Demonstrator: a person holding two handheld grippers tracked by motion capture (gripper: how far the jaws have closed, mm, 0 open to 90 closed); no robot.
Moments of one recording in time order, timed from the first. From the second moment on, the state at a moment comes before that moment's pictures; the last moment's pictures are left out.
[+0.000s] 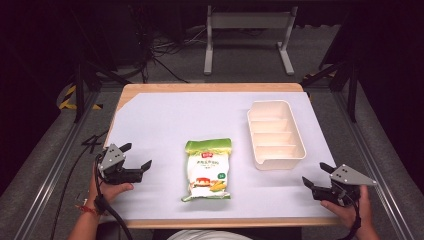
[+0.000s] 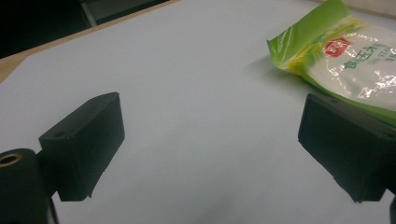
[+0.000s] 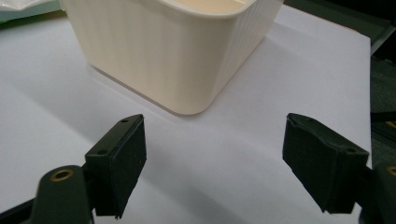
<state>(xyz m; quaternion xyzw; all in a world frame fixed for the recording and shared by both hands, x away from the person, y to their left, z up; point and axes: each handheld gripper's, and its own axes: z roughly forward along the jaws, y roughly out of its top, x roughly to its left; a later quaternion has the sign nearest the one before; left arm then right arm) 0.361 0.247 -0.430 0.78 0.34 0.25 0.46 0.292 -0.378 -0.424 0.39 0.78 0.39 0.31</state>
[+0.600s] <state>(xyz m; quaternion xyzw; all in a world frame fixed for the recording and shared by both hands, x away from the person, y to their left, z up) 0.410 0.195 -0.405 0.86 0.26 0.18 0.40 0.291 -0.373 -0.426 0.39 0.78 0.38 0.31</state>
